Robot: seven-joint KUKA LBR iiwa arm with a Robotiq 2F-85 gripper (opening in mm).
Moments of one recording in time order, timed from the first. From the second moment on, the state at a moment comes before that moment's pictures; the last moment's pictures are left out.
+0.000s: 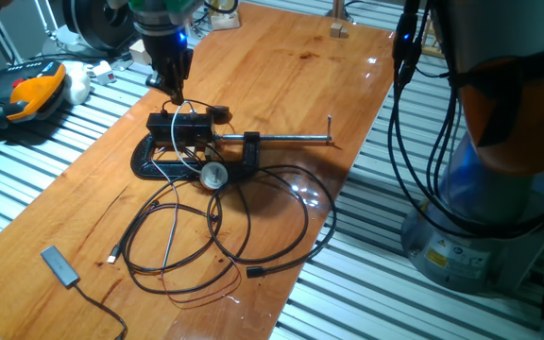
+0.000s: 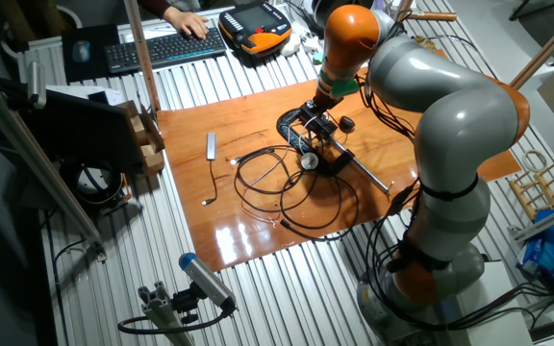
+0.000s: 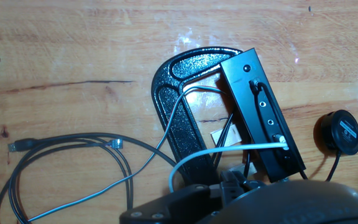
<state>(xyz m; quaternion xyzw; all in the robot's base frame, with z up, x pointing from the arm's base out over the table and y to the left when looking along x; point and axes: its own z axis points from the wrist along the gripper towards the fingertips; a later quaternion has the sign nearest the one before) 0.581 0.049 0.204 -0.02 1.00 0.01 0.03</state>
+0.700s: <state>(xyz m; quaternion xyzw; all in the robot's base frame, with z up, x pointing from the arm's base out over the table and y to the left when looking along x) 0.585 0.048 0.197 -0.03 1.00 0.01 0.04</state>
